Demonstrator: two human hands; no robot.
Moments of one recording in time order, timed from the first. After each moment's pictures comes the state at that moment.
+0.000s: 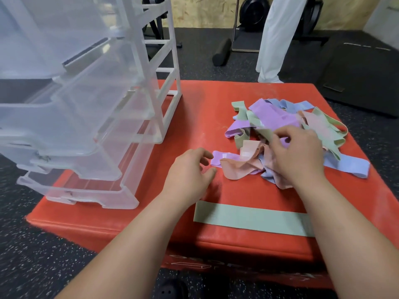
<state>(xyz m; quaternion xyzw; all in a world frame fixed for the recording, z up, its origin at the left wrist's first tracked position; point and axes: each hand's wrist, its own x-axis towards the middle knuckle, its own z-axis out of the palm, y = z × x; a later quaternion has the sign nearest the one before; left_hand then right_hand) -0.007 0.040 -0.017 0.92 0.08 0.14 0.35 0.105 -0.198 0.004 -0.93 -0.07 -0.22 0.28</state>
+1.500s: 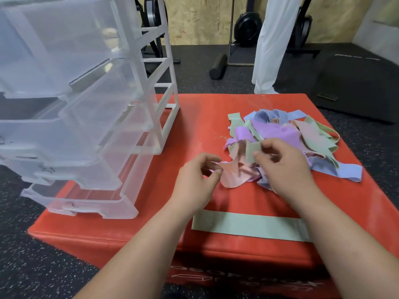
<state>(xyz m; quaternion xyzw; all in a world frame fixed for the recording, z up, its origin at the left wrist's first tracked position) -0.007 0.014 -0.009 0.84 0.06 0.15 0.51 0.057 -0.192 0.024 -0.85 -0.15 -0.10 0.49</state>
